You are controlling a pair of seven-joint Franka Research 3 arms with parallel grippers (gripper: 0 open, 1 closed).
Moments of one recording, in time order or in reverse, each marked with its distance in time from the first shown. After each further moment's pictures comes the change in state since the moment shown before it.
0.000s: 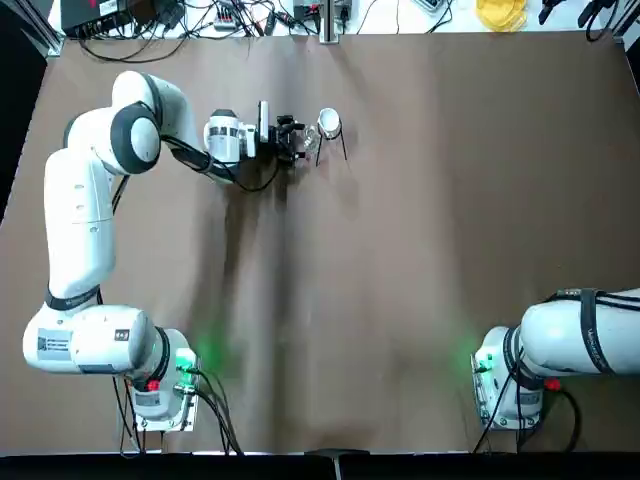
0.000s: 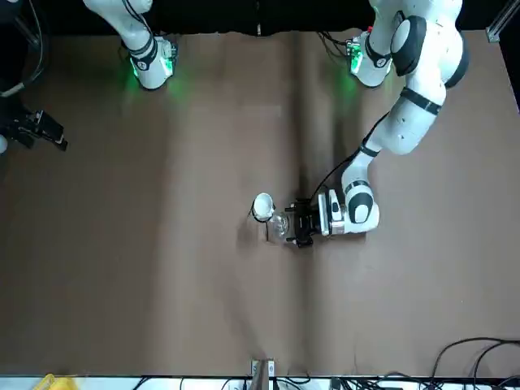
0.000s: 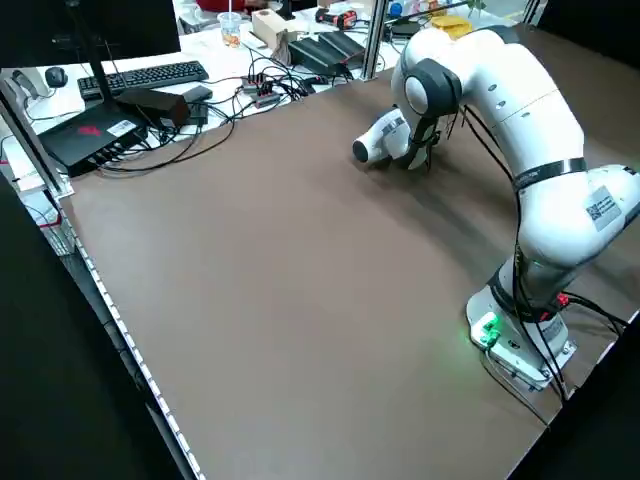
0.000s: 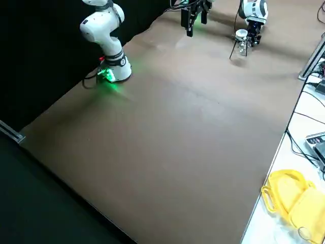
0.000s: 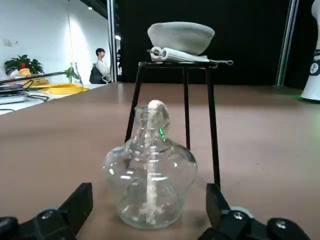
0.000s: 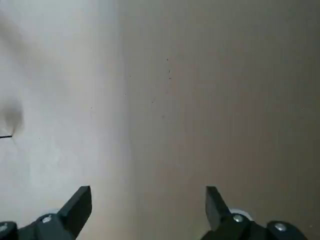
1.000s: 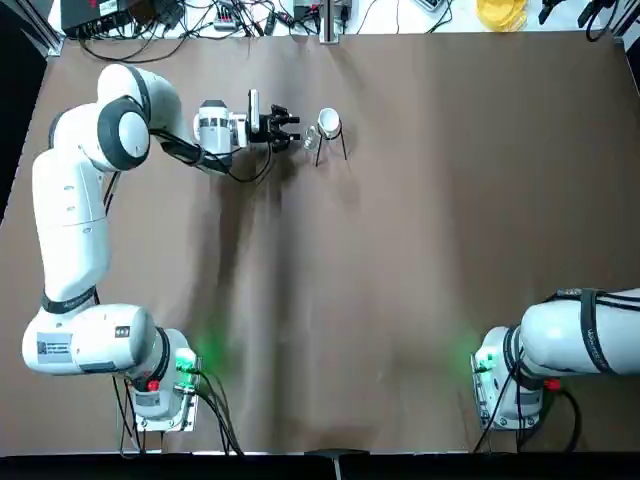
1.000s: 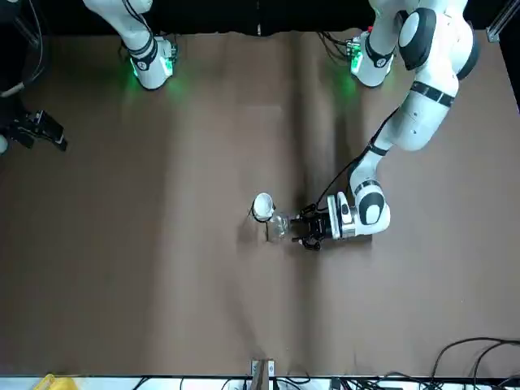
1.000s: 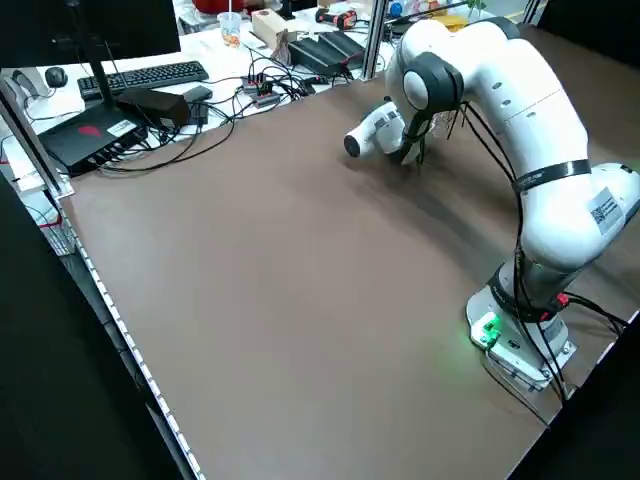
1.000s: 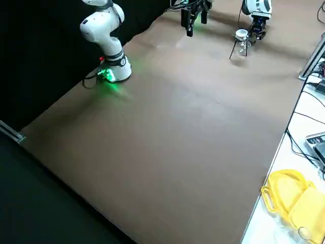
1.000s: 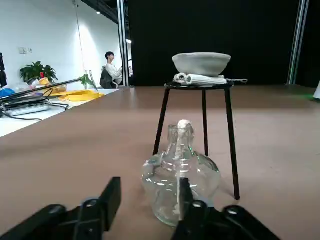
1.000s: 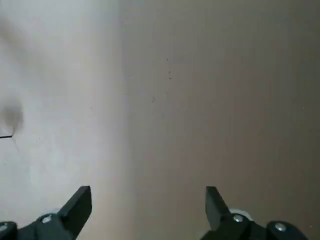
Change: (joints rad) left arm 0.041 -0.048 -0.003 -0.014 0.003 0.000 0.005; right arm 0.000 0.000 0.000 0.000 0.000 0.000 0.000
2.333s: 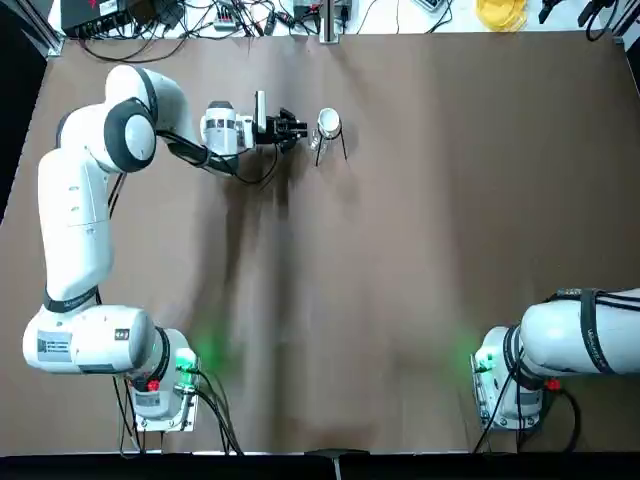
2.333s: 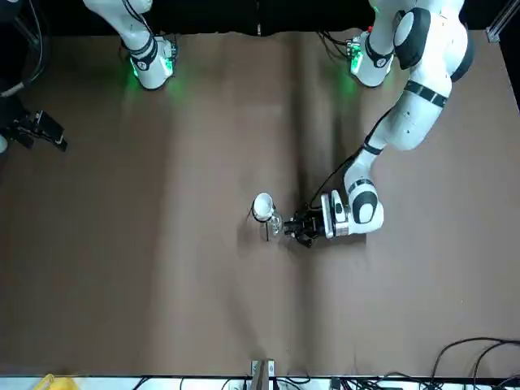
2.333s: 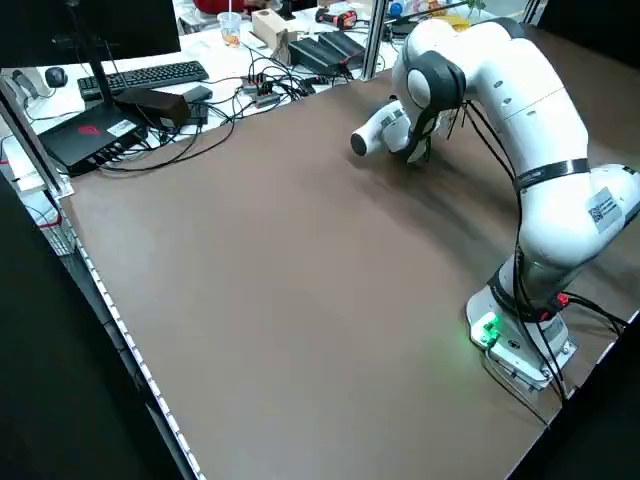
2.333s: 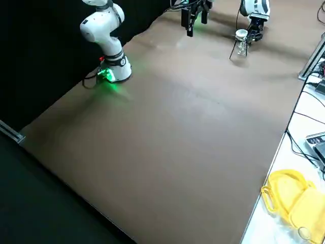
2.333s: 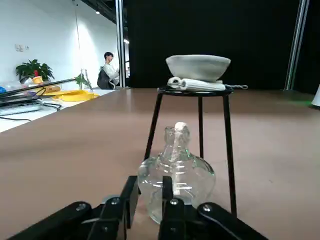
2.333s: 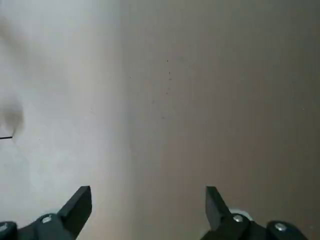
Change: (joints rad) left arm -0.048 0.008 0.002 0.012 -0.032 0.005 -0.023; right arm 0.000 0.000 0.000 0.000 0.000 0.004 0.000
